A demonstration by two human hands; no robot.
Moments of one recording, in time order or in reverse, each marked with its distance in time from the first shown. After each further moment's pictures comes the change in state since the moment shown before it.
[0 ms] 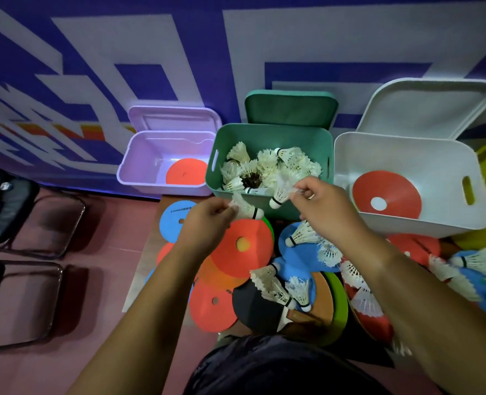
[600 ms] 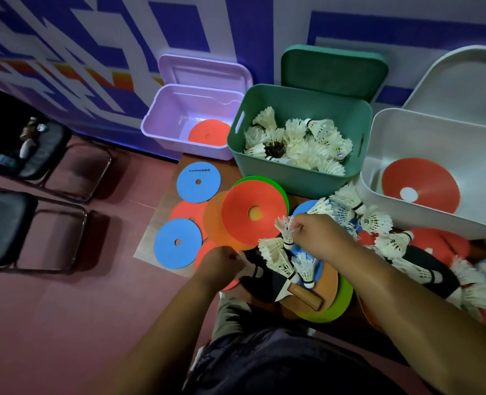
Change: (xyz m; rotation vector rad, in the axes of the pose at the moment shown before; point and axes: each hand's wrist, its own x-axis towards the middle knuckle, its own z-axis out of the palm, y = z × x) left_hand -0.098 -0.115 0.073 0.185 -0.244 -0.458; right_hand -0.029 0.071 0.063 -0.480 -0.507 0.048
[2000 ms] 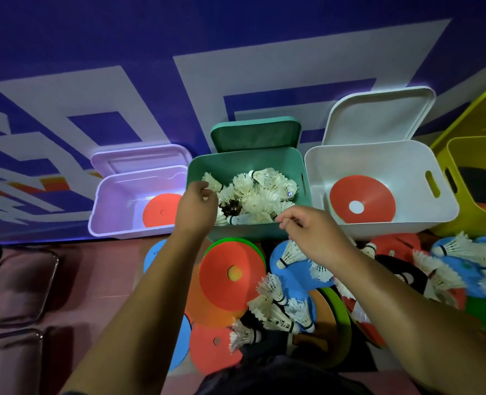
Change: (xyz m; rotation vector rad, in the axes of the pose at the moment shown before) left_hand 0.097 0.210 -0.136 -0.109 0.326 0.462; right_hand -0.010 -0.017 -0.088 0.543 0.490 -0.037
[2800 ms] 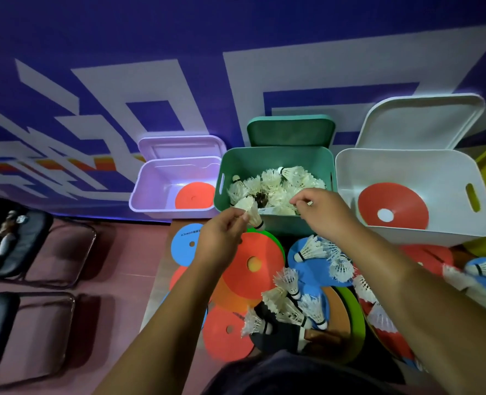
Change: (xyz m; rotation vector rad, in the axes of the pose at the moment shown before) left_hand -0.099 -0.036 -0.009 -0.204 -0.053 0.103; right_hand 0.032 -0.020 0.006 -0.167 -0.017 -0.072
